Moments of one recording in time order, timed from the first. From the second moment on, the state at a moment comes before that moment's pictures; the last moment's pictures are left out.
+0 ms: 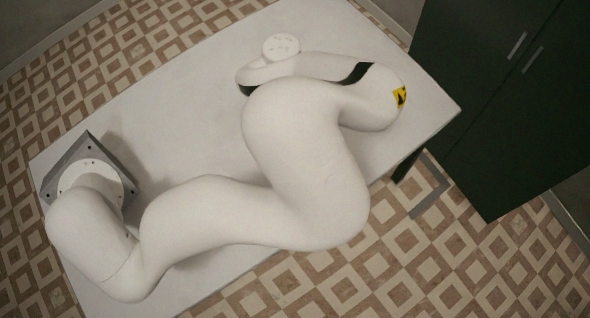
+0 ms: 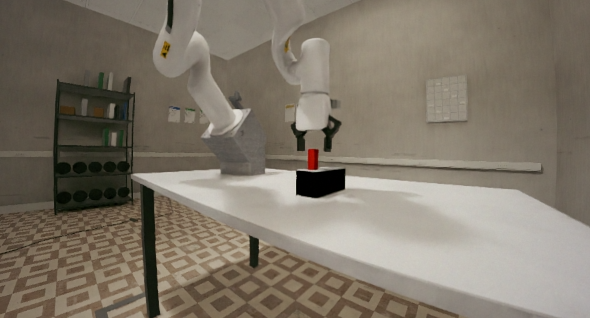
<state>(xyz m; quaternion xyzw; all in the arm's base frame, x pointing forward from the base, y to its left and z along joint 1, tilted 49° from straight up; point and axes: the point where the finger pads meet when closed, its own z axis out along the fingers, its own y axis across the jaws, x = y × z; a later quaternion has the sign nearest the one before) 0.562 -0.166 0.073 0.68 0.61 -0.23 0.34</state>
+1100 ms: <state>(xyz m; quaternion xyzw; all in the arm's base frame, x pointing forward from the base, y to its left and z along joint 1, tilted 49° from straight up) 0.560 -0.148 0.090 0.68 0.61 -0.23 0.34</state>
